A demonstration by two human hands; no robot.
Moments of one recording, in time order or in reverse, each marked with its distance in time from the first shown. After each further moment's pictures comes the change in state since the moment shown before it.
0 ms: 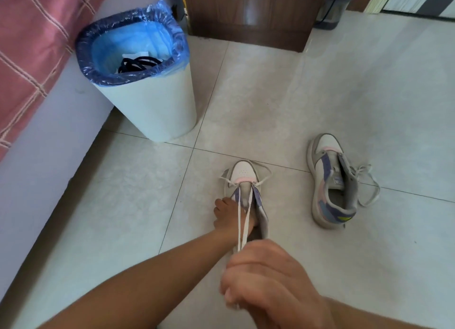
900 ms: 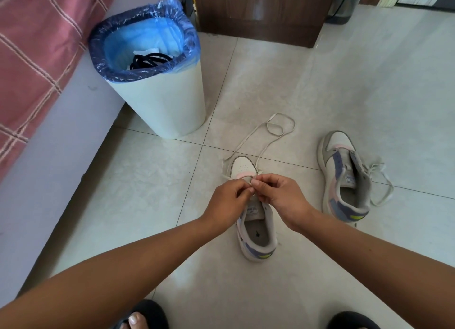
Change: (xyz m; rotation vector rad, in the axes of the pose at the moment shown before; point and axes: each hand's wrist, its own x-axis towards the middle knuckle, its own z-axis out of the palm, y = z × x) left_hand -0.005 -0.018 -0.053 -0.391 -0.038 0.617; right_hand 0.057 0.130 -0.010 0.478 0.200 0.942
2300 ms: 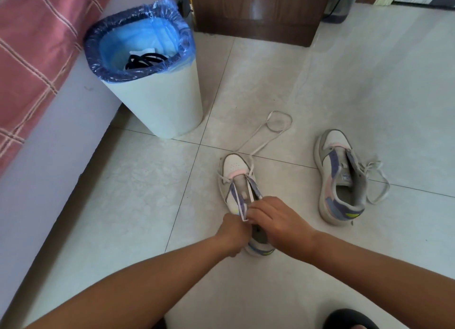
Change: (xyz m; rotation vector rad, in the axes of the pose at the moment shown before) left_hand -0.017 -0.017 0.045 0.024 -0.207 -0.650; right_hand -0.014 0.046 -0.028 -1.245 -0.213 -1.173
